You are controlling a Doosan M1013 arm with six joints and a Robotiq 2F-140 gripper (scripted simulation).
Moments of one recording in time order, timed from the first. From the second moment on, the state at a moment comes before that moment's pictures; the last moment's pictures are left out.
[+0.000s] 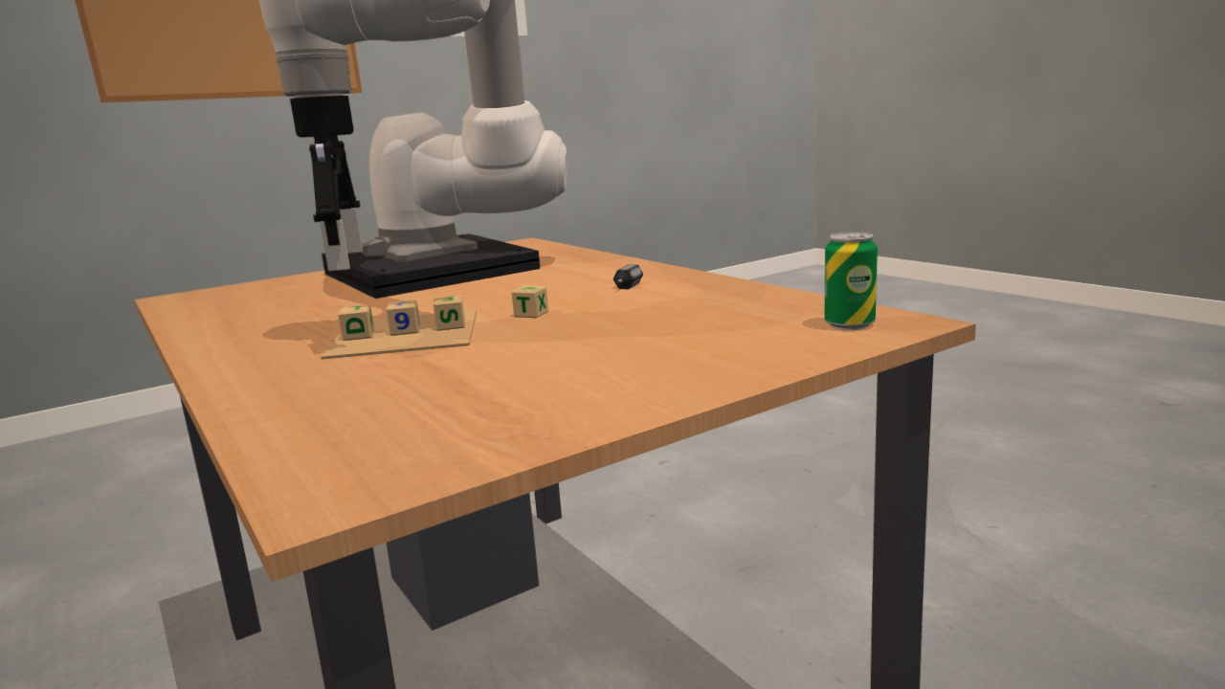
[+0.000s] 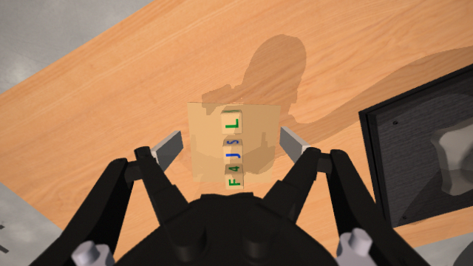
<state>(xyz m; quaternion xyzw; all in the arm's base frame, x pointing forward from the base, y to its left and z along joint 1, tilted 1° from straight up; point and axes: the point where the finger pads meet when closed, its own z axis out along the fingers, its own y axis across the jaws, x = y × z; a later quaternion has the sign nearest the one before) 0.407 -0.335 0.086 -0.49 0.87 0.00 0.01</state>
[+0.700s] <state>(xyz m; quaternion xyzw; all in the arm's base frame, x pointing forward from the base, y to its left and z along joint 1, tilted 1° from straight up) 0.406 -0.335 0.144 -0.49 0.87 0.00 0.01</state>
